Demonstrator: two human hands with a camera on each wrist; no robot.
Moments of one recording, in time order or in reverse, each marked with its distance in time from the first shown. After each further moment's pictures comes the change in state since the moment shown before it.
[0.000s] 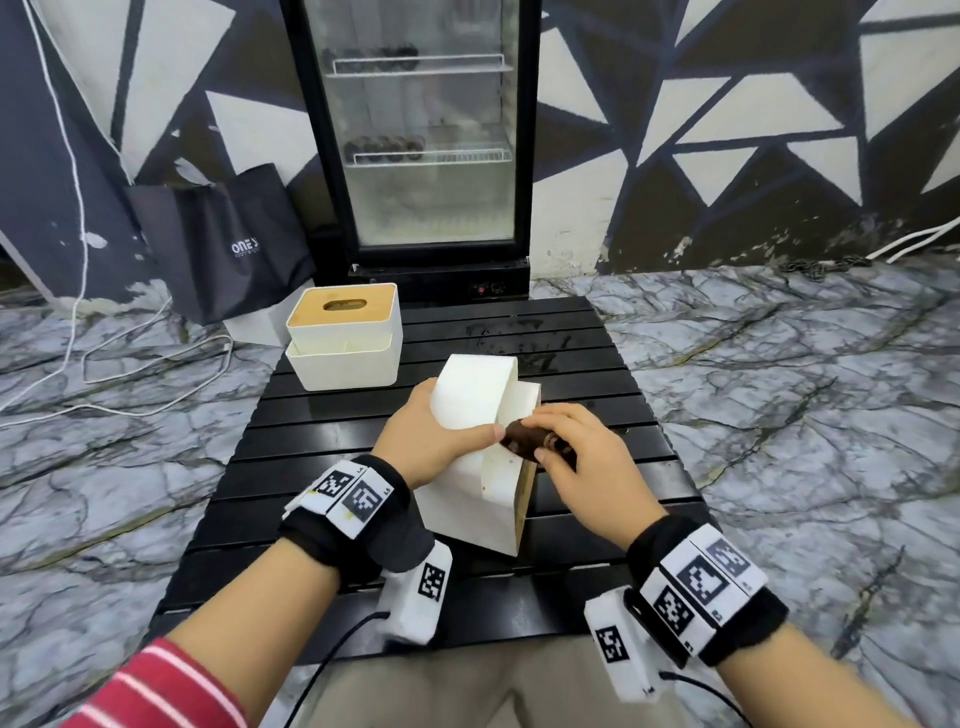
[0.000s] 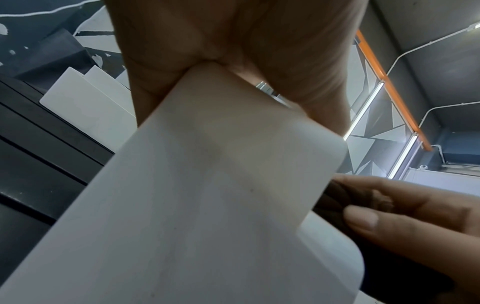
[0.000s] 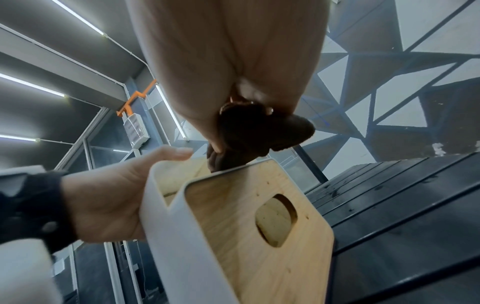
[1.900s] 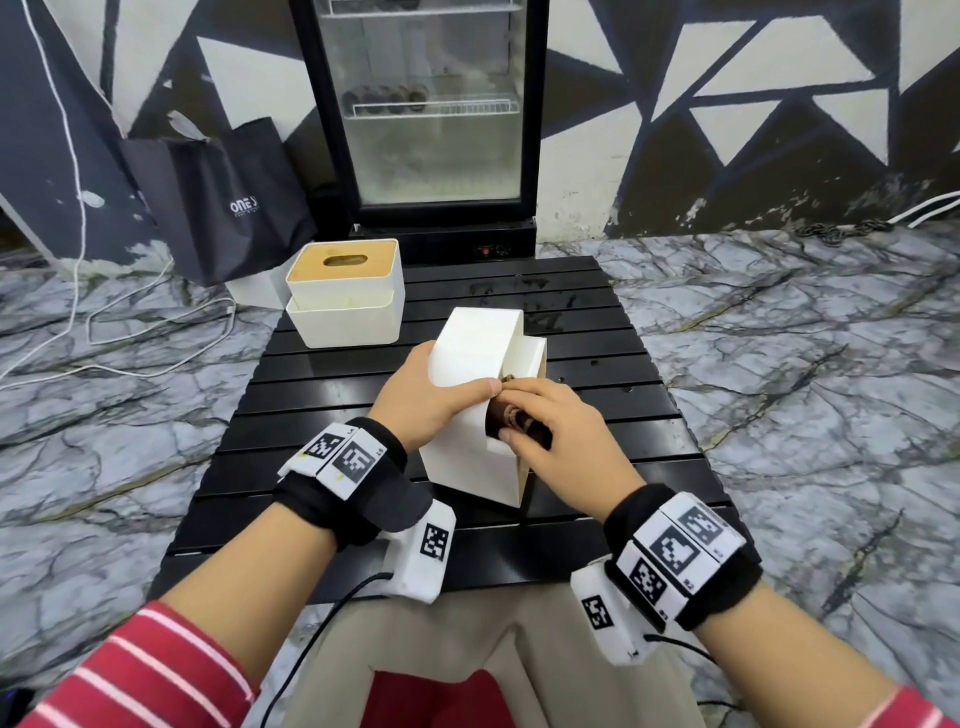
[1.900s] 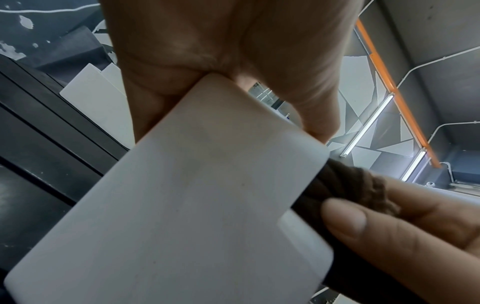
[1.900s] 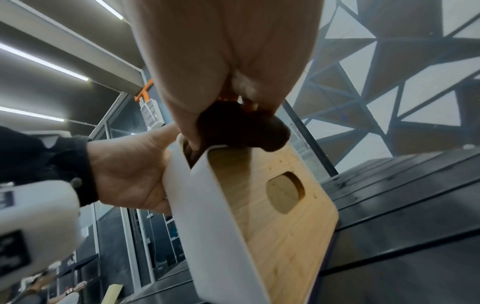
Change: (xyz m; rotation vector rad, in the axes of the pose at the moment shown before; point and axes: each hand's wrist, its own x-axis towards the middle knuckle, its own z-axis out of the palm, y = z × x) left_hand 0.001 -0.015 0.006 -0.048 0.004 0.087; right_hand -0.010 -0.012 0.018 -0.038 -0.076 -0.106
